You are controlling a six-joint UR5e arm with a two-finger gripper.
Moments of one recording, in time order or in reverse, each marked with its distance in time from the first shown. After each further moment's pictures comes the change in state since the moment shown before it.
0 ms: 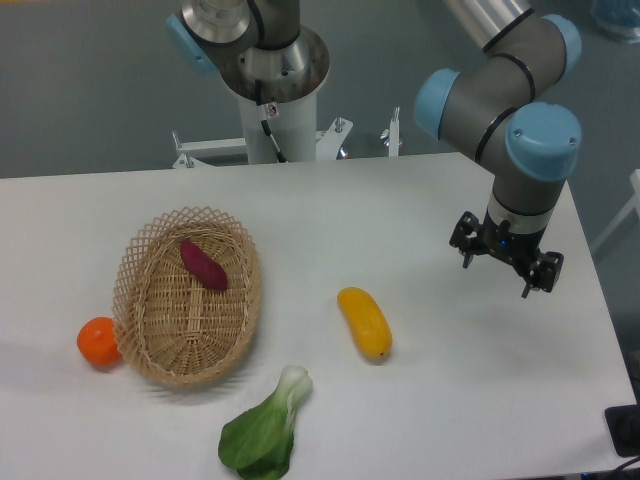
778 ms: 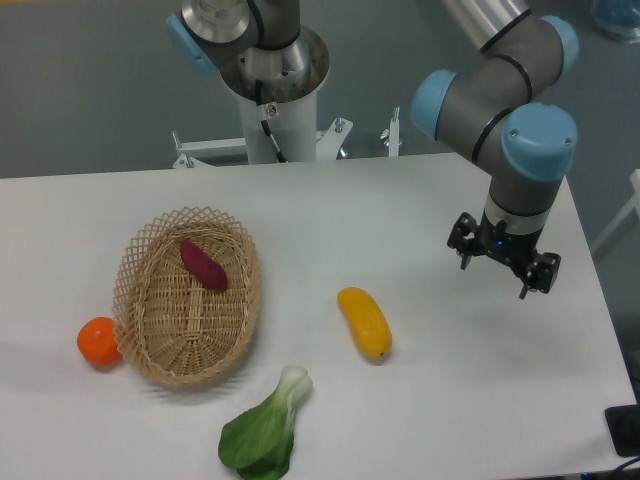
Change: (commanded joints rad) arm -0.006 0.006 -0.021 0.040 0.002 -0.017
